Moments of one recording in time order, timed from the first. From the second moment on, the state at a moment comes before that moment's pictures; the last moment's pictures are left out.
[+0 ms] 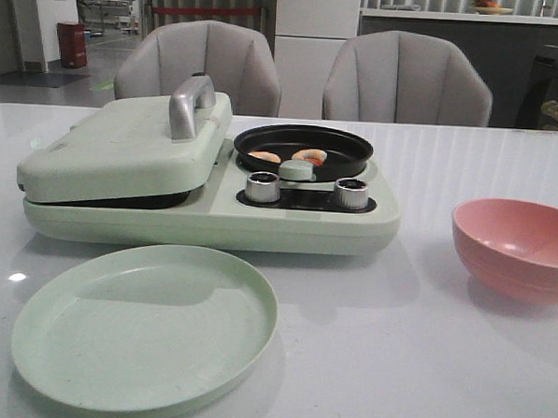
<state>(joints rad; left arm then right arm) -0.06 0.00 0.00 0.06 -0.02 -0.05 0.10 0.34 -0.74 0.05 1.17 0.00</state>
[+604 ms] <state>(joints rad) -0.03 0.00 0.00 0.06 -0.02 -0.05 0.10 0.34 -0.74 0.05 1.17 0.00</state>
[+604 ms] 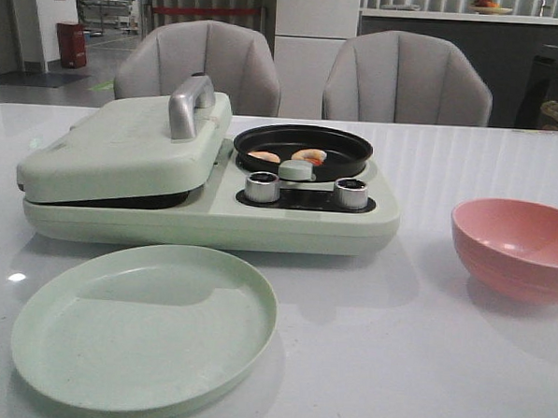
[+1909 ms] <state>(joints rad) -0.03 0.00 0.00 0.05 -0.02 -0.05 0.00 -0.01 0.00 -0.06 0.24 0.00</state>
